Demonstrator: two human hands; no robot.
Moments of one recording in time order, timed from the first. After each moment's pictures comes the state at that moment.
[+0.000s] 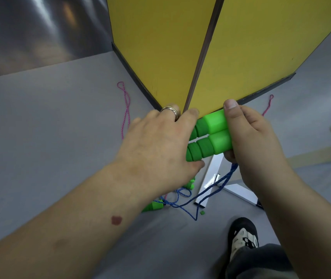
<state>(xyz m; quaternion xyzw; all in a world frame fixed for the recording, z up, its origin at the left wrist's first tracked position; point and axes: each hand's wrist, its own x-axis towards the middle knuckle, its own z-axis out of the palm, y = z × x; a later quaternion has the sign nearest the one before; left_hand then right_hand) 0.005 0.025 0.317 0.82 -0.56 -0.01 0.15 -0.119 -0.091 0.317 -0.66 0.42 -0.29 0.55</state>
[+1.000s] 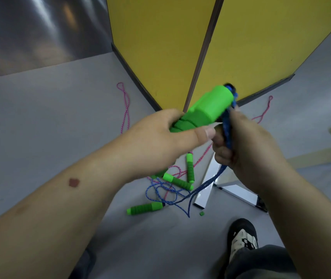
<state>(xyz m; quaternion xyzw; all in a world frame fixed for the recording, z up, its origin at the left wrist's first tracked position) 0.026 0.023 0.329 0.72 -0.40 -0.40 0.41 -0.122 -0.102 0.309 -0.58 0.37 -0.20 0.70</state>
